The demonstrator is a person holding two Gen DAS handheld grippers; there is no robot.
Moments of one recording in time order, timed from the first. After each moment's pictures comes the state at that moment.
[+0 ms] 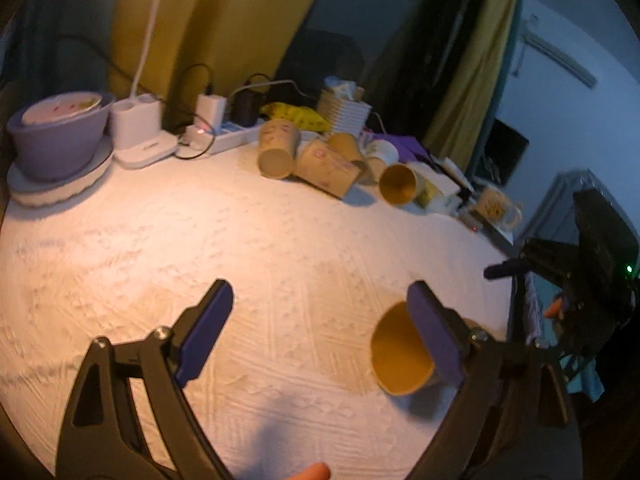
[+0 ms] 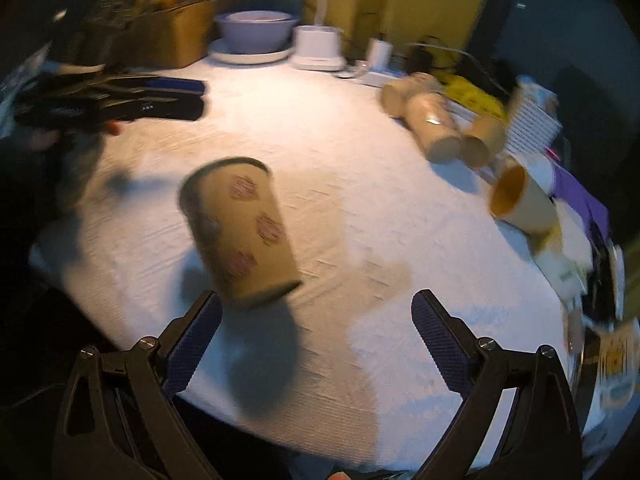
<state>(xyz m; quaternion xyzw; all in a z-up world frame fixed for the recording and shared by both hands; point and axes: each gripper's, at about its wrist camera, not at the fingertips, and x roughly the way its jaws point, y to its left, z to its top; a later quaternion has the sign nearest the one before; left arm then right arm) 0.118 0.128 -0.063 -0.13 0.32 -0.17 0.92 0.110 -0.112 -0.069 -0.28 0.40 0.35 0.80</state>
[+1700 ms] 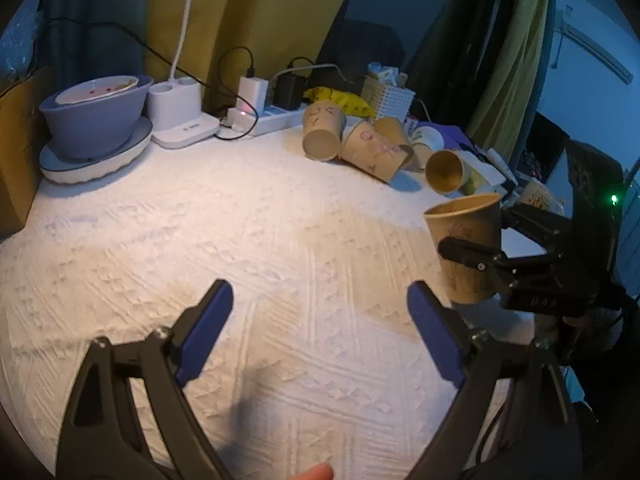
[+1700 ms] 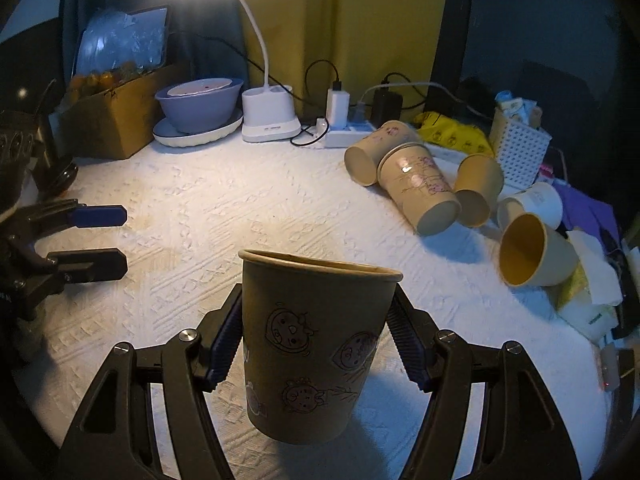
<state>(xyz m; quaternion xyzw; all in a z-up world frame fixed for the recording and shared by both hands) 0.118 0.125 -0.079 -0.11 0.35 -0.10 0.93 0.182 -0.073 -0.080 -0.18 0.32 0.31 0.88</state>
